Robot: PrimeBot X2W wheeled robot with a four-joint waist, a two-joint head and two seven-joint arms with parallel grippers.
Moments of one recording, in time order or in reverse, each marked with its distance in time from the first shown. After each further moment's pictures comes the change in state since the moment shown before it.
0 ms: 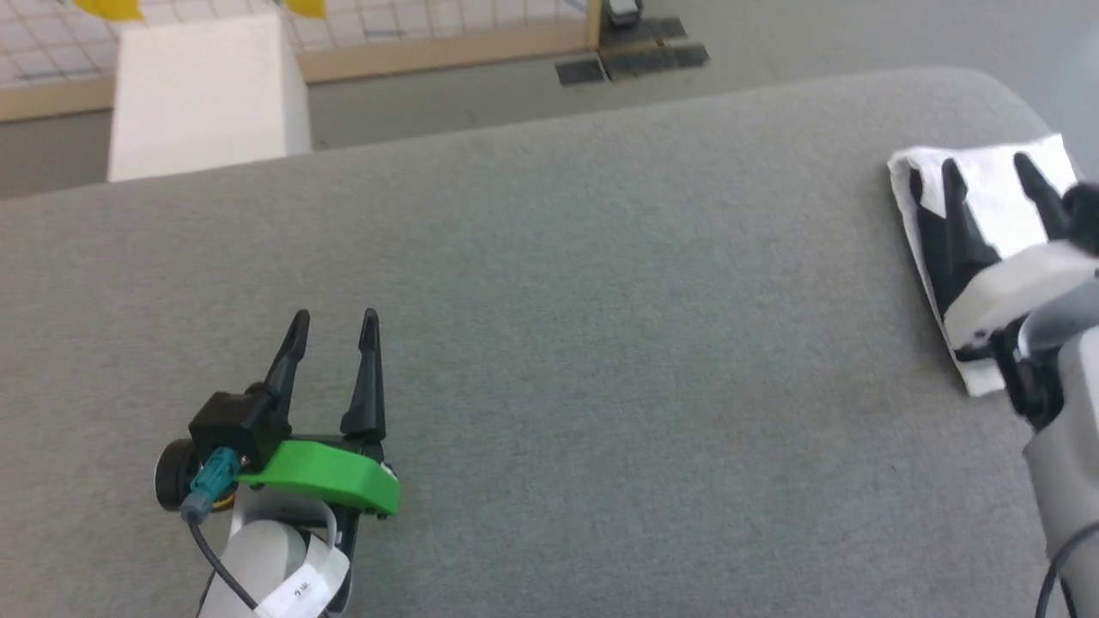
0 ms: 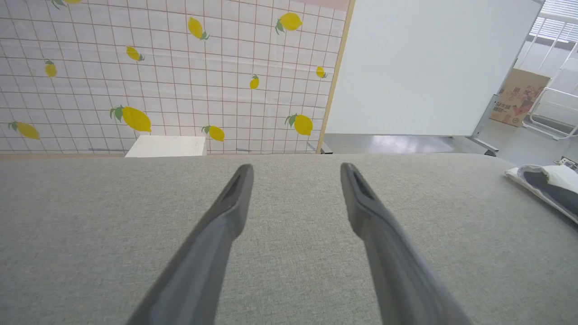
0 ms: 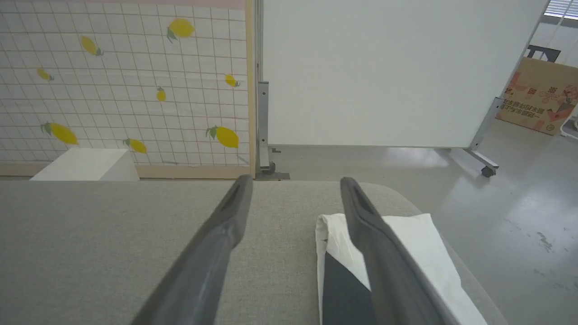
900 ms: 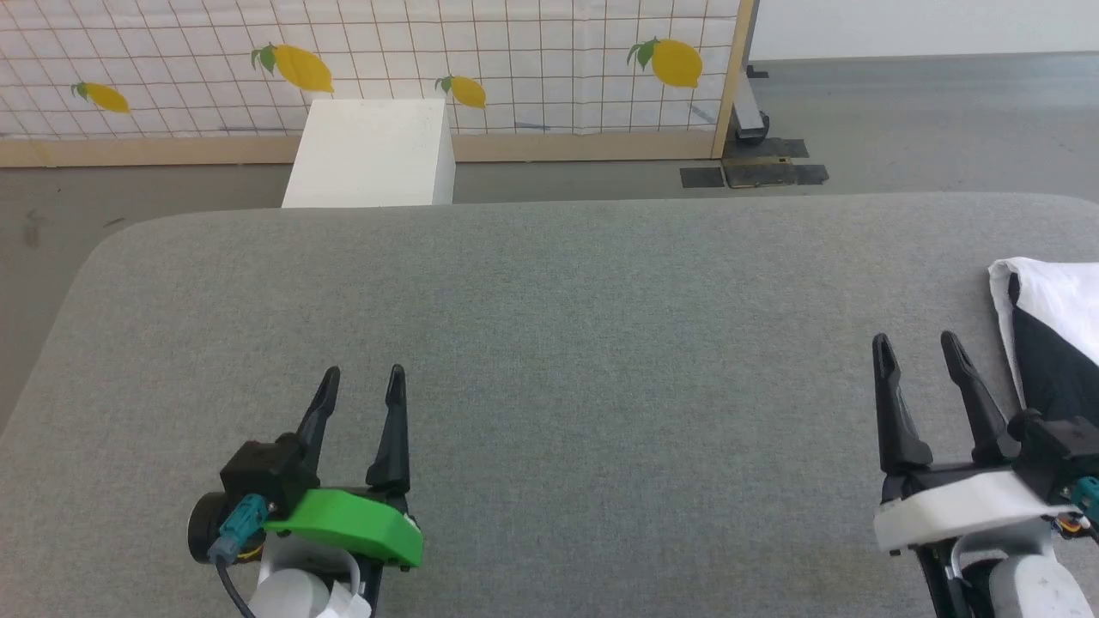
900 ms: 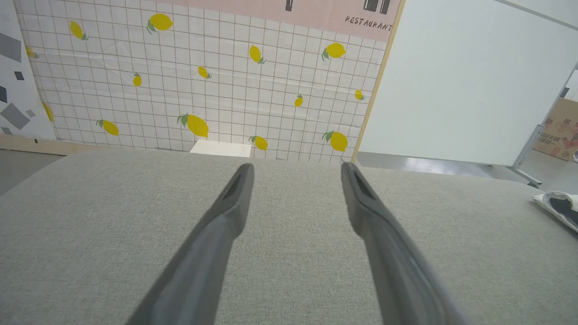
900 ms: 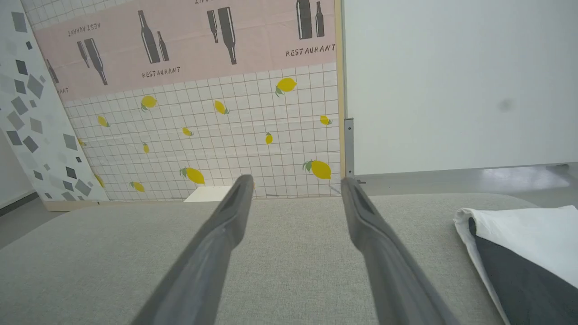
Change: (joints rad) left arm 0.085 -0.027 -0.028 0.012 -0.021 0.002 -0.004; right arm 0.557 0.196 -0.030 -0.554 0.028 0.000 -0.043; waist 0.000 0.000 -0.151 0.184
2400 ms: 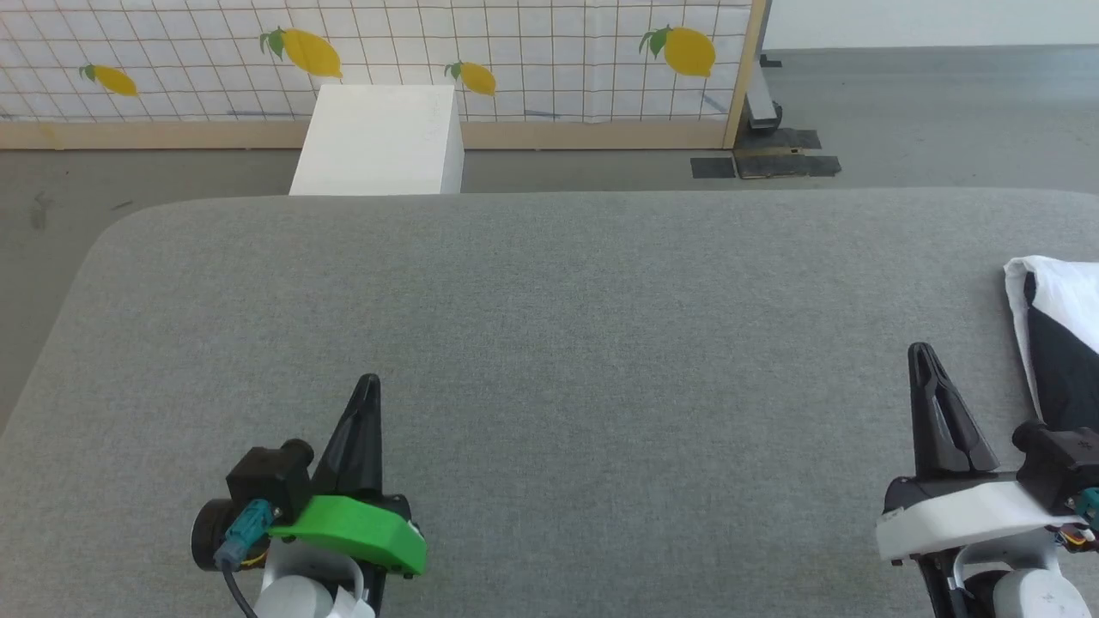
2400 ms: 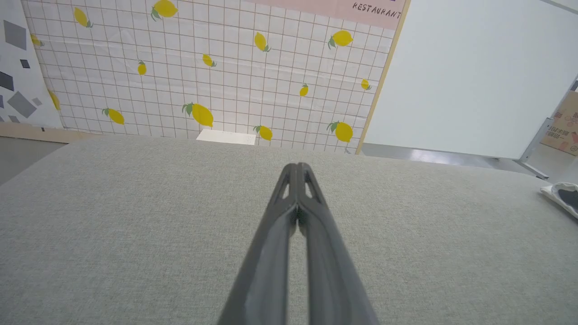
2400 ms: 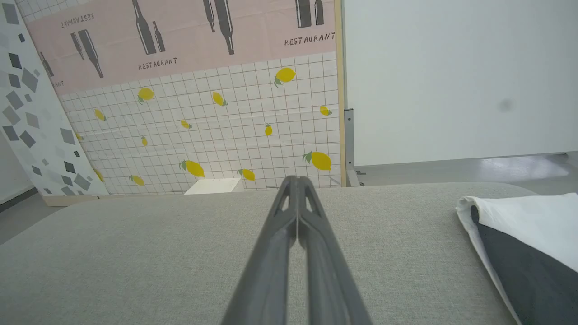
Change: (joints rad) left arm 0.015 -0.001 -0.009 -0.005 0.002 0.007 0.010; right arm 0.041 0.037 -0.031 -0.058 -0.024 0.000 0.040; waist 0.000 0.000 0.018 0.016
